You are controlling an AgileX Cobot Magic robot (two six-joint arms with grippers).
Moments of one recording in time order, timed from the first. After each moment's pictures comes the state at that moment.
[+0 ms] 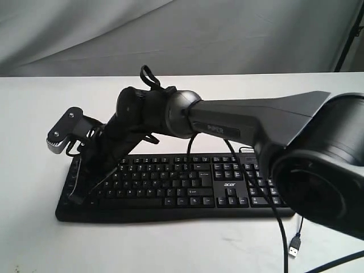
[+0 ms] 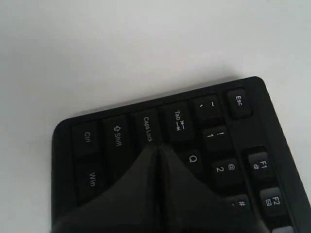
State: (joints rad) left arm 0.04 0.00 0.00 0.03 0.16 -0.02; right arm 0.97 2.39 -1.87 0.58 0.67 -0.89
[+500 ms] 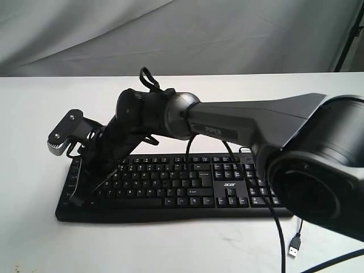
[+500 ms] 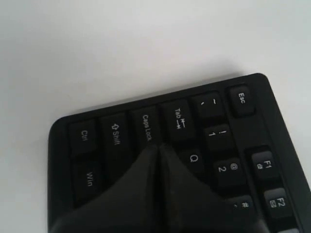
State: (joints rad) left arm 0.04 0.00 0.00 0.03 0.16 -0.02; right arm 0.97 2.41 -1.88 0.58 0.67 -0.89
